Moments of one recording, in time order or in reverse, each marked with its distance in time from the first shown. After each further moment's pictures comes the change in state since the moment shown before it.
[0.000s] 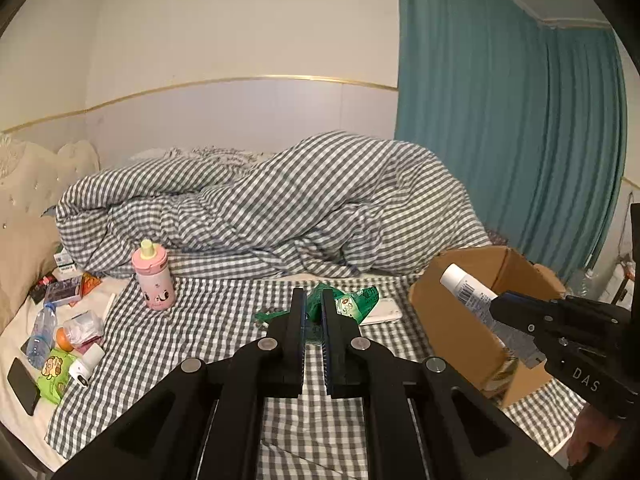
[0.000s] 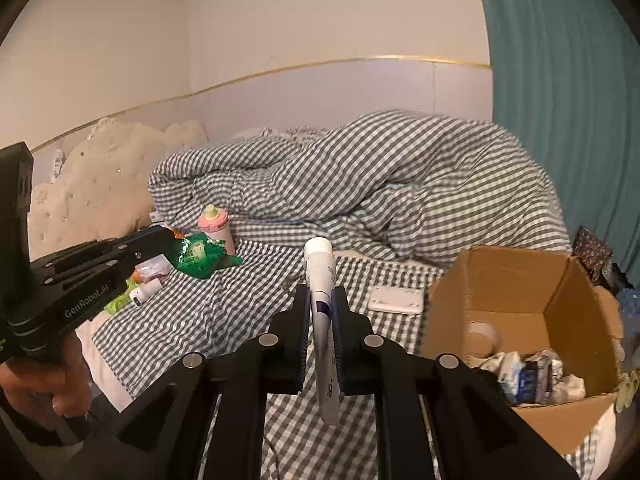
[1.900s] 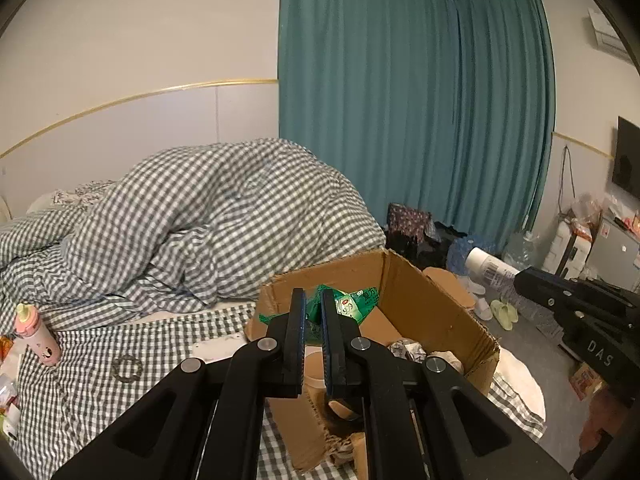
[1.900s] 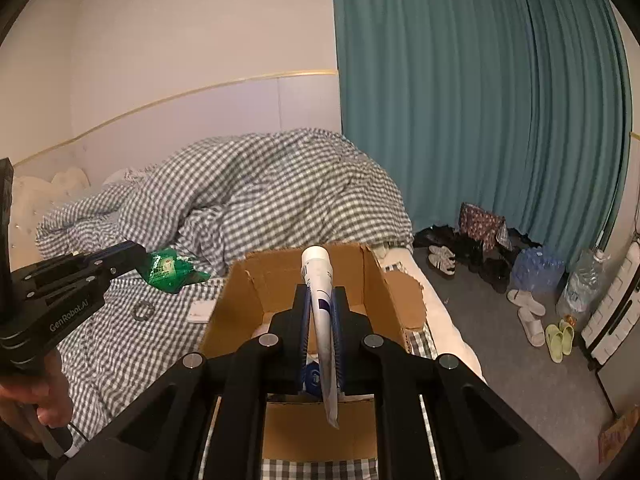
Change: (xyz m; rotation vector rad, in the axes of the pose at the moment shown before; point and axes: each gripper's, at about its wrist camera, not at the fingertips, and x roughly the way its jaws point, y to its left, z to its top) left arm 0.074 -0.237 0.029 0.178 0.023 -0.258; right arm -0.094 -0.214 -0.020 0.188 -0.048 -0.389
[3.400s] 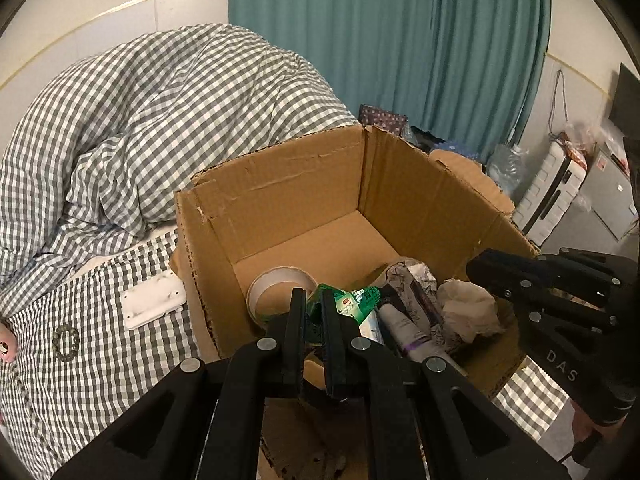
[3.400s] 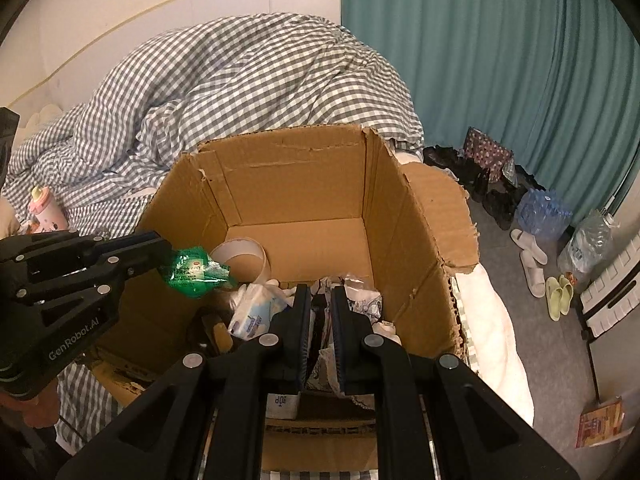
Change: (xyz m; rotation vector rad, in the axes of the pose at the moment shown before) left arm 0.140 -0.027 -0.048 0.081 0.348 -0.103; right arm 0.127 -0.012 -0.047 -0.034 0.317 -0.024
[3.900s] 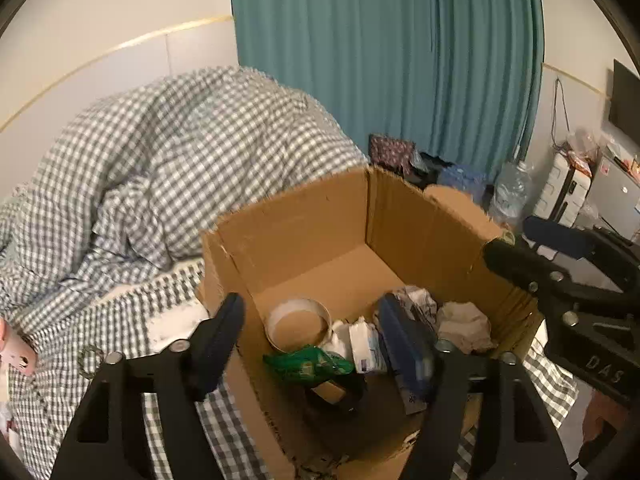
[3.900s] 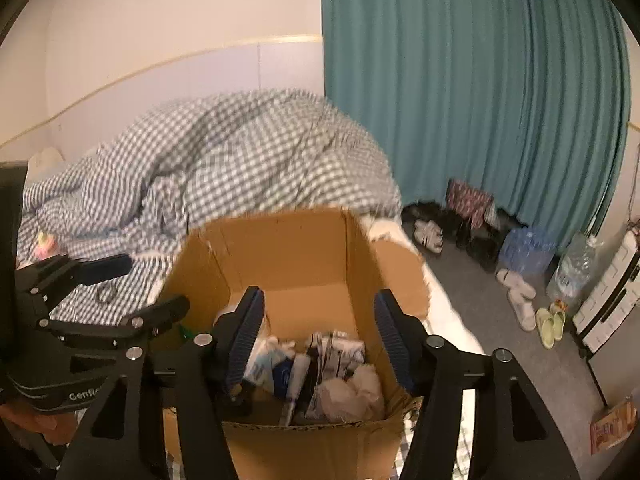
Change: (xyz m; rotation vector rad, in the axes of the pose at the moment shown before) left arm -0.044 -0.005 0.006 0.025 -0.137 0.078; right arm -0.068 0.001 0.009 0.037 -0.262 -0.043
